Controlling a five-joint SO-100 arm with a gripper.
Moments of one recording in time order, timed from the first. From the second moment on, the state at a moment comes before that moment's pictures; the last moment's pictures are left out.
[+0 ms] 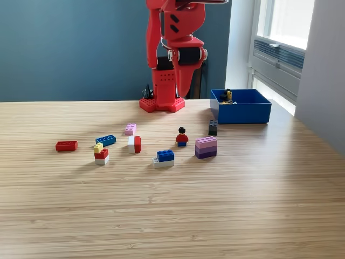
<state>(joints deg) -10.5 94.4 85.2 94.7 4.1</state>
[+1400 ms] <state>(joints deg) 20.2 95.1 100.6 71.5 -19.6</state>
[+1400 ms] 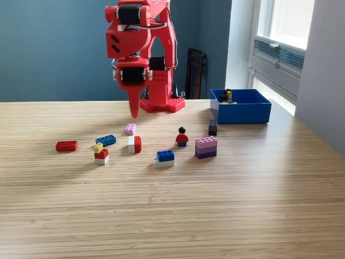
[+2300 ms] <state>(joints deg) 44.6 95.1 105.1 53.4 -46.8</state>
